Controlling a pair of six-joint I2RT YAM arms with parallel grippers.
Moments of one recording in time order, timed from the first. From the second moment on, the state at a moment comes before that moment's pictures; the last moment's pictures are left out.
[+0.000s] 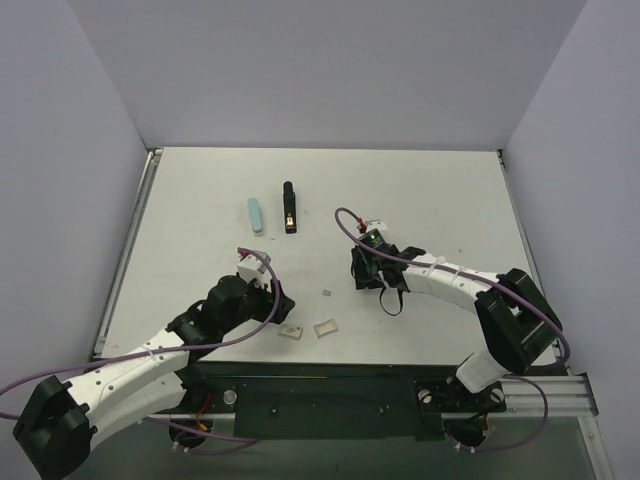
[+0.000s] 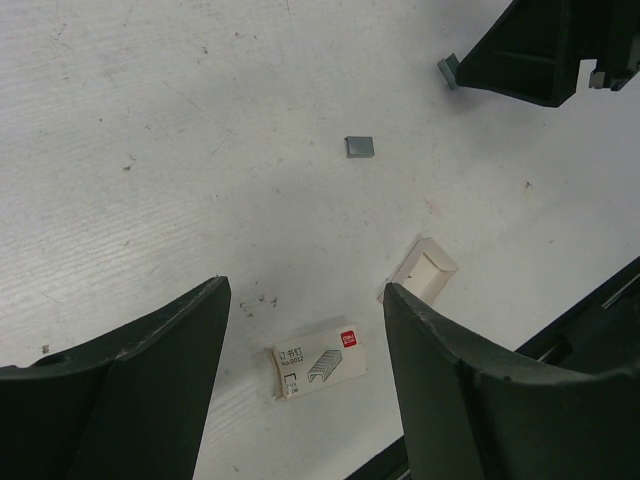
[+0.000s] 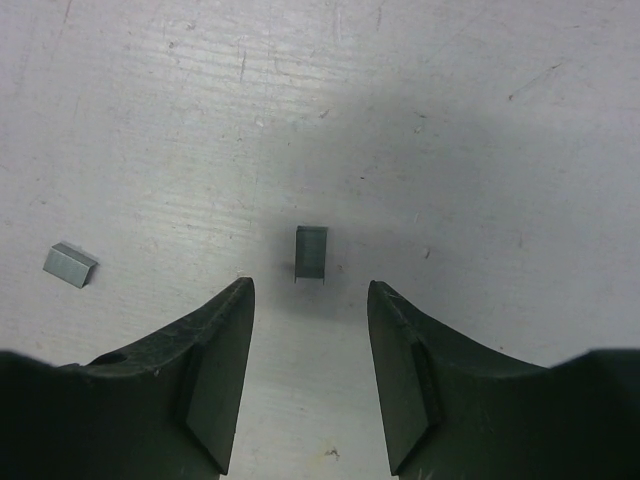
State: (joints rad) left arm -0.75 0.83 0.35 0.00 -0.05 -0.49; right arm 0.67 1.54 0.83 -0.31 0.24 0.42
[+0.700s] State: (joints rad) left arm -0.75 0.82 0.34 0.00 -0.04 -0.49; right arm 0.64 1.63 0.84 -0.28 0.19 0.37
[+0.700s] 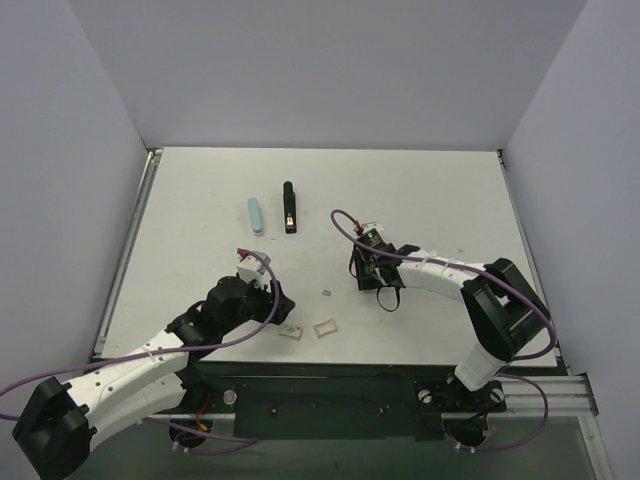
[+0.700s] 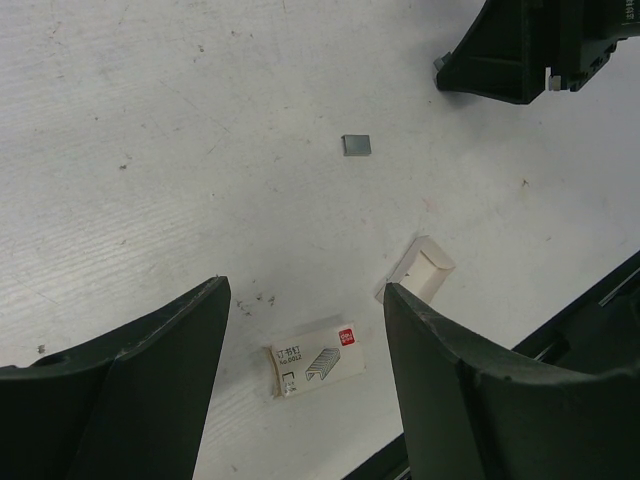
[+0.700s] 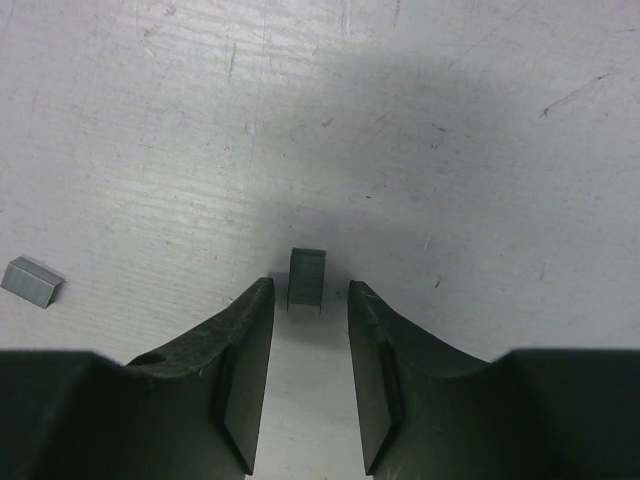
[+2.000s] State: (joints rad) left arm -0.75 0.71 0.30 -0.08 -0.11 -0.49; right arm 0.92 1.40 0.89 -0.36 0.22 0.43
